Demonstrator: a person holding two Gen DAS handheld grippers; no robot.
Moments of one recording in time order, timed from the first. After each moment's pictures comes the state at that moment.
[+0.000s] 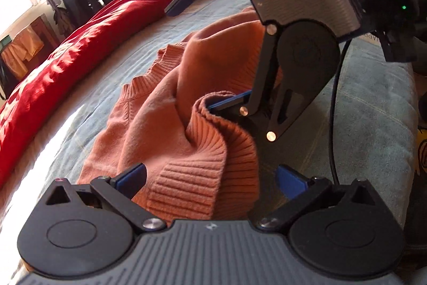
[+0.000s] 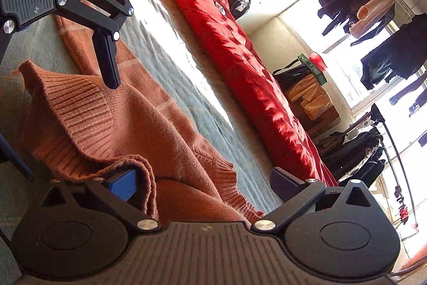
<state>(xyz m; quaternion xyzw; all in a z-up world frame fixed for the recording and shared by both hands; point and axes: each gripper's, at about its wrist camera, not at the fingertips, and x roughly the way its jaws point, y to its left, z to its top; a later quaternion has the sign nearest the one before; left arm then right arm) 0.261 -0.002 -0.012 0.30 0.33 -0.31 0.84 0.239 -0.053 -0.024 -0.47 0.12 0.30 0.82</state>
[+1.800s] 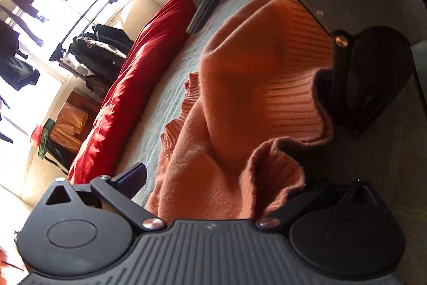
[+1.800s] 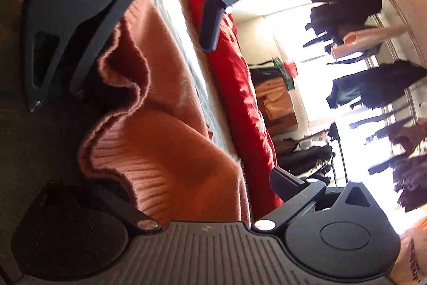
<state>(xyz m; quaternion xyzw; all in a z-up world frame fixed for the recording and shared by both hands) 0.273 -0.054 -0.059 0.50 0.19 -0.23 0.81 0.209 -0.084 -0.109 -0.61 0.04 0.21 0.76</state>
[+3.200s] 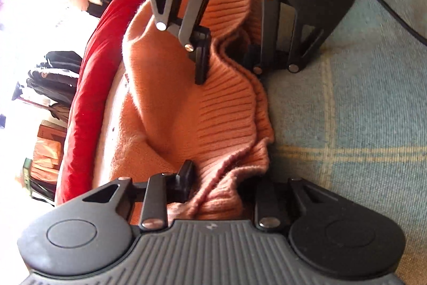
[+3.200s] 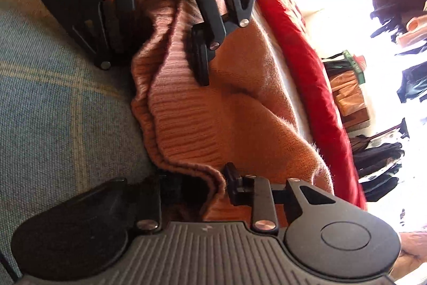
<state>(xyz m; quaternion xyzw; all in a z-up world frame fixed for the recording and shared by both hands) 0.251 -0.063 -0.094 0.55 0.22 -0.30 0.75 0.209 -0.085 -0.089 -0.54 0.20 0.35 0.74</state>
